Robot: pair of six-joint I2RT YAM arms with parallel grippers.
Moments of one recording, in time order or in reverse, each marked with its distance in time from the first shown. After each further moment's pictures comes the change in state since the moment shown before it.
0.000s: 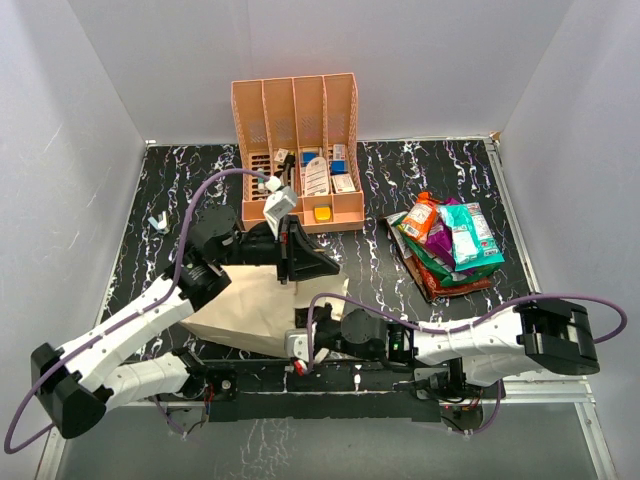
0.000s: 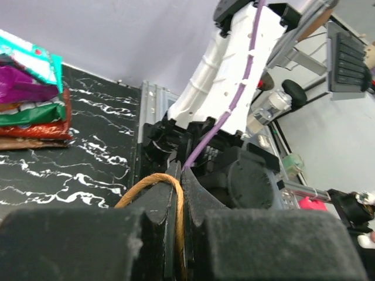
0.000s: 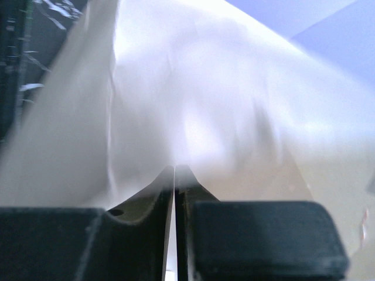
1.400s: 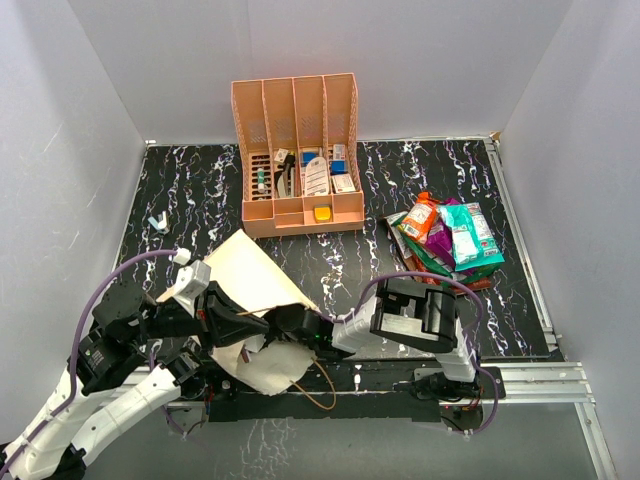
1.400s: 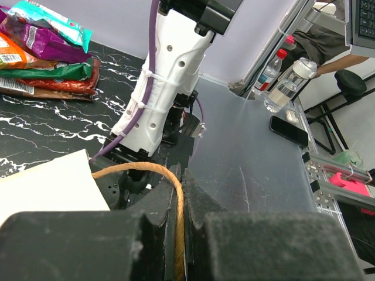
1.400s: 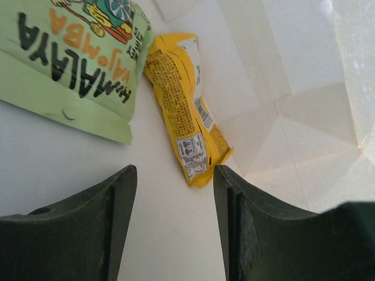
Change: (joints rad) left arm -0.008 -0.677 -0.101 -0.643 -0.148 0.185; right arm -0.103 0.747 0.328 0.299 -0.019 -0.178
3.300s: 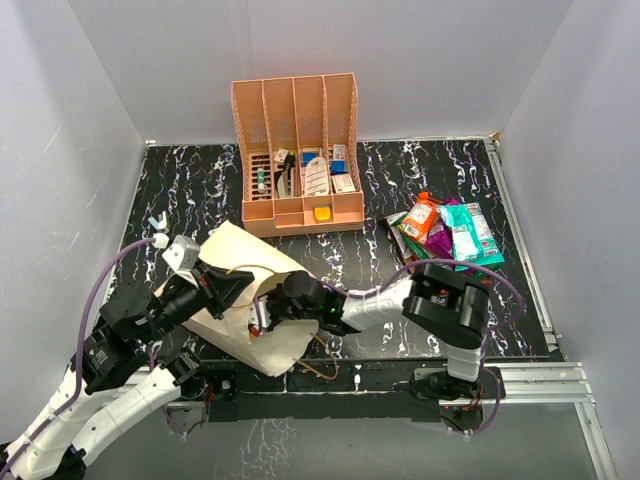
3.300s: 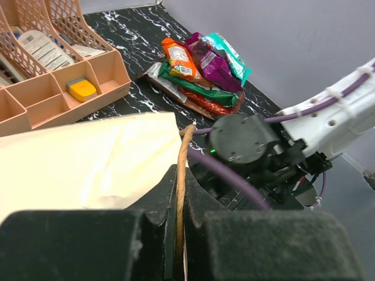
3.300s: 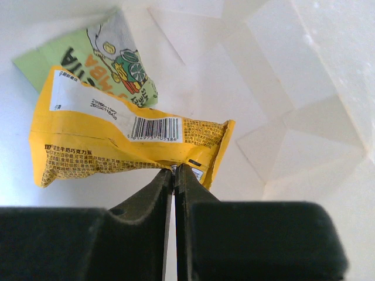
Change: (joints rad) left arm 0.000 -0.006 -0.034 -0.035 -0.621 0.019; right arm -0.141 -0.222 0.005 -0.237 -0.427 0.204
